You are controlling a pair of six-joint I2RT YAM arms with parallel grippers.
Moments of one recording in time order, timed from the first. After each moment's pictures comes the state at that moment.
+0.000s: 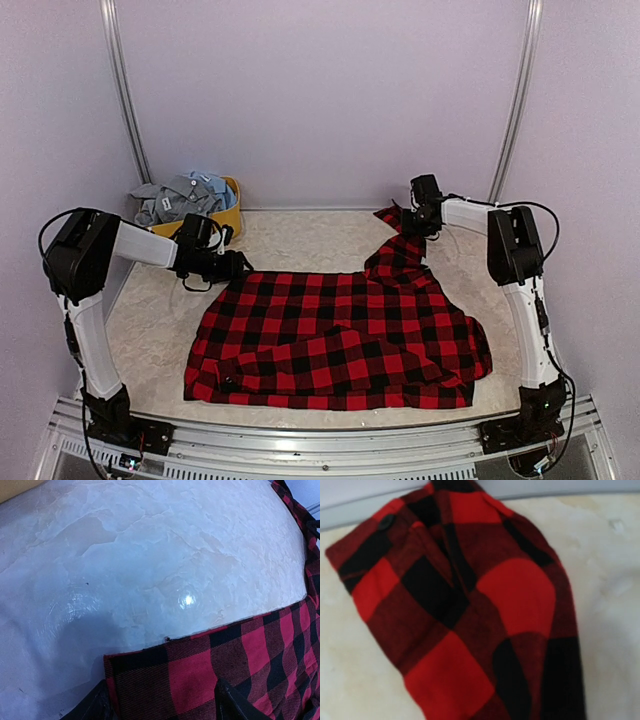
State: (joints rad) left arm -0.28 1.96 1.09 0.05 0.29 -0.31; right arm 0.27 2.50 2.07 -0.36 0.11 0.30
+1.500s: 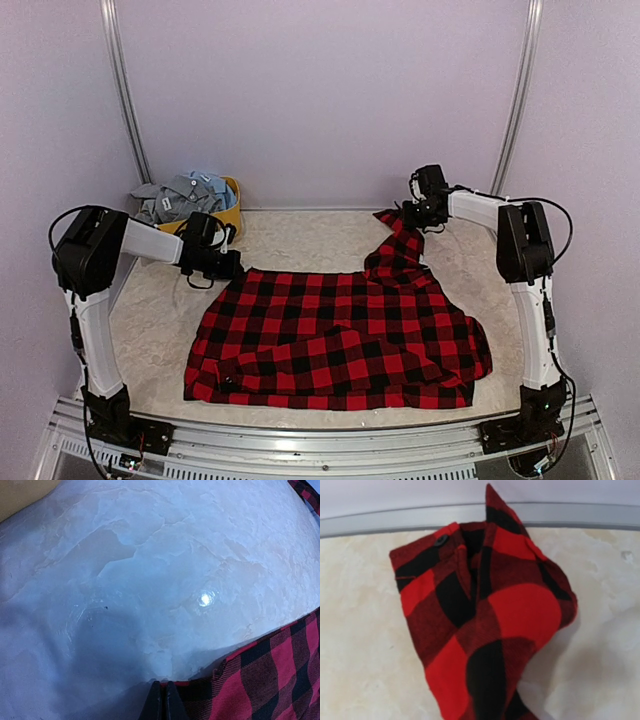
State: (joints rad) left arm -0.28 2.03 1.17 0.01 0.22 -0.23; right arm 0.27 2.39 2.01 -0.37 0.03 0.22
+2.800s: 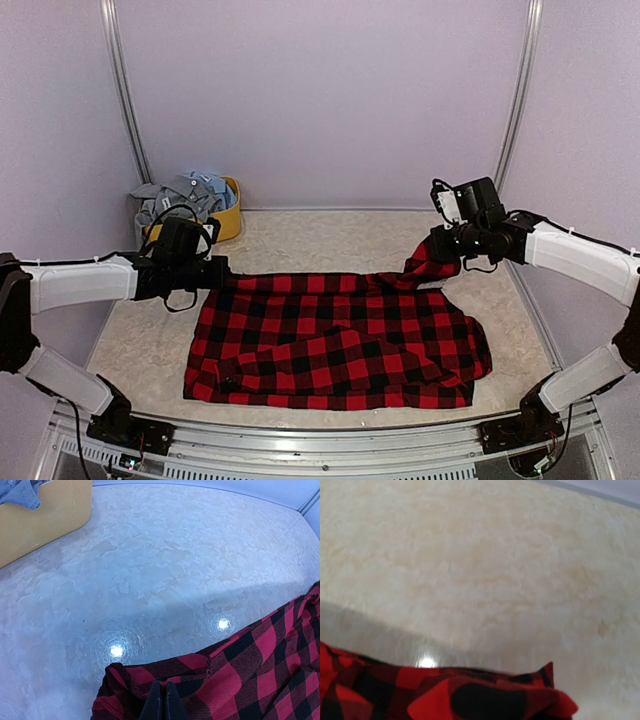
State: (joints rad) left arm -0.49 1.39 0.79 -0.06 -0.07 -0.31; right arm 0.49 1.41 1.09 -0.35 0.17 0.13
